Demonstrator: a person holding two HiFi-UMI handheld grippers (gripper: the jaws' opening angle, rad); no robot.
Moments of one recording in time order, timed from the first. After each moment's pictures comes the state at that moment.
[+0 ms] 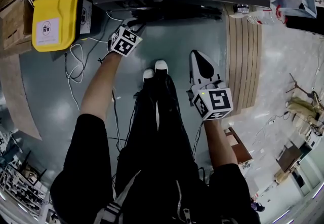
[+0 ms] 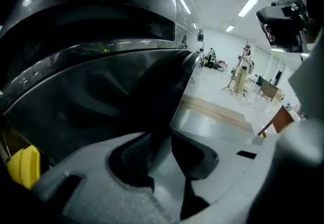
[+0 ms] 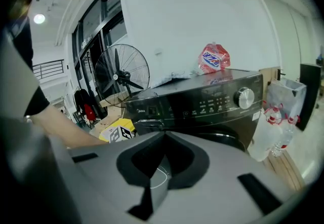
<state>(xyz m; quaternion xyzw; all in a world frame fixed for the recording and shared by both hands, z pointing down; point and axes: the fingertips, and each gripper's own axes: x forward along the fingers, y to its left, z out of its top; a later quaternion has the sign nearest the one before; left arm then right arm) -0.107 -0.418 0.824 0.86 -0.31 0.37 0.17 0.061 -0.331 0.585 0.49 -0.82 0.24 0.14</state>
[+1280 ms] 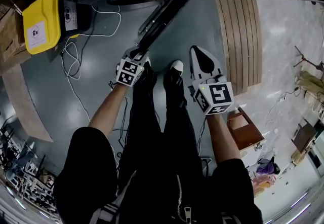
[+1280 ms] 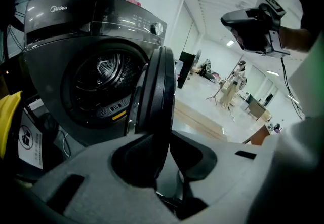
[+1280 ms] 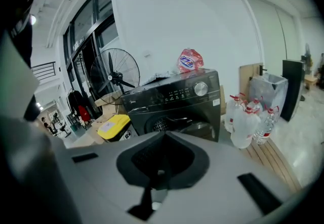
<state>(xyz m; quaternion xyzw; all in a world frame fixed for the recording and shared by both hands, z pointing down) 0.026 -0.184 0.832 0.86 -0.29 0.33 0.25 0.188 -0.218 0.594 0.53 -0.79 0.27 0.14</state>
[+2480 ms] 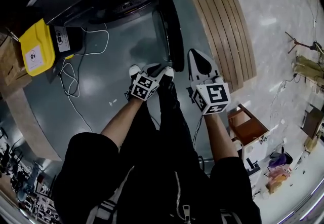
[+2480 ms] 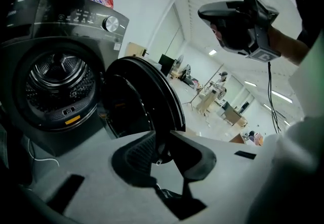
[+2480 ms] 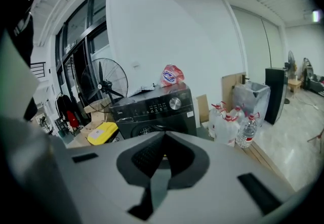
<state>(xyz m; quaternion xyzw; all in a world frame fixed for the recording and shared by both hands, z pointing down) 0.199 -0.099 0.780 0.89 -0.18 0.29 0.30 0.291 -0.184 0.546 0.59 -0.76 0.25 0.12</state>
